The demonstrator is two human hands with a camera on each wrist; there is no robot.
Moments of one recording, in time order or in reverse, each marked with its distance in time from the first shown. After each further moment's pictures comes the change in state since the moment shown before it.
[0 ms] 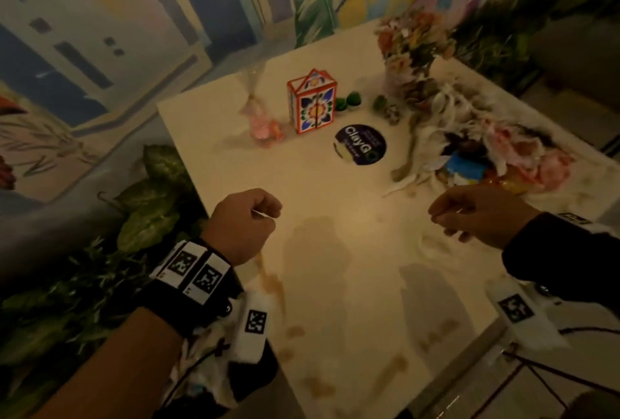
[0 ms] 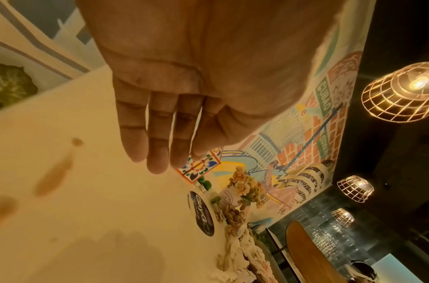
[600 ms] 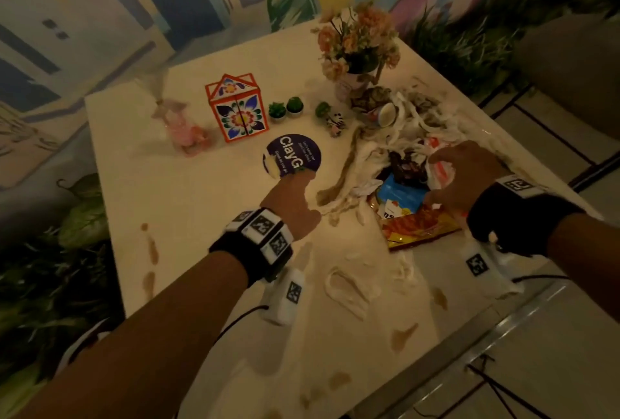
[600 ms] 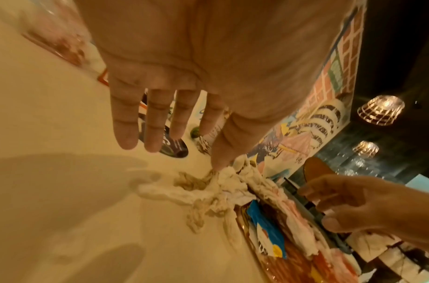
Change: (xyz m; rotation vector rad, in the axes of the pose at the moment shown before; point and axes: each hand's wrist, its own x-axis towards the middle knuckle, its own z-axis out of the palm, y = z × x) left_hand 0.118 0.127 0.181 0.328 -0.190 -0.087; right_hand 0.134 0.099 -0.137 -0.574 0.133 0.026
